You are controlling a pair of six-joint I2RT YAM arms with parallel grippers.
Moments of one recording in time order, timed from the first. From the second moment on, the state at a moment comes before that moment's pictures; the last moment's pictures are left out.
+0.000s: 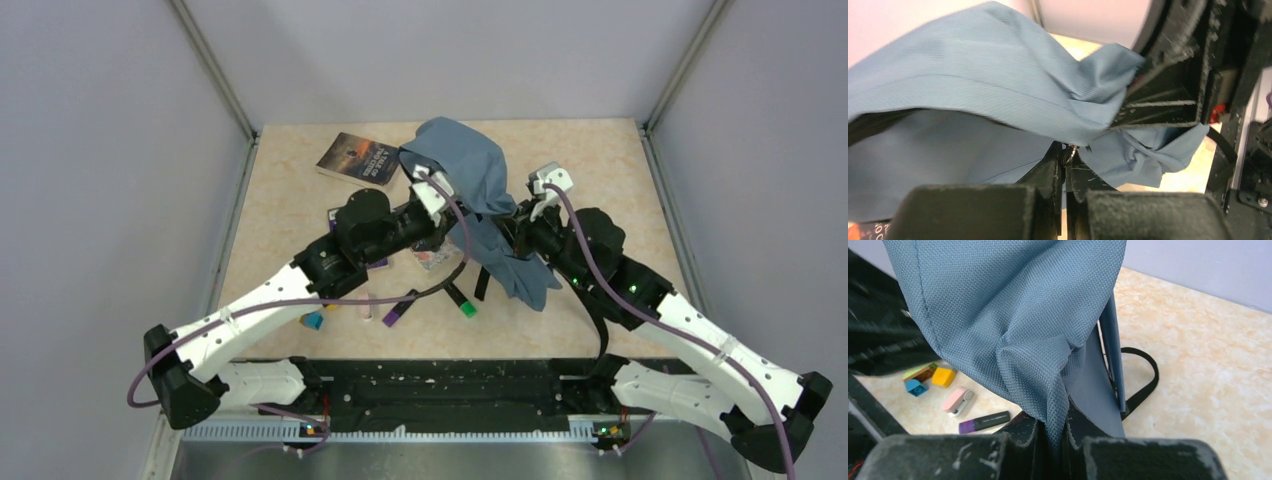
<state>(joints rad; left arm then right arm) -0.91 1.17 1.08 0.04 0.13 0.16 0.83 0.86 0.94 -0.21 0.18 0.13</state>
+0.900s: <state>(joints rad) -0.55 1.23 1.33 -0.17 0.39 -0.23 0.83 0.77 0.98 -0.26 0.17 0.03</state>
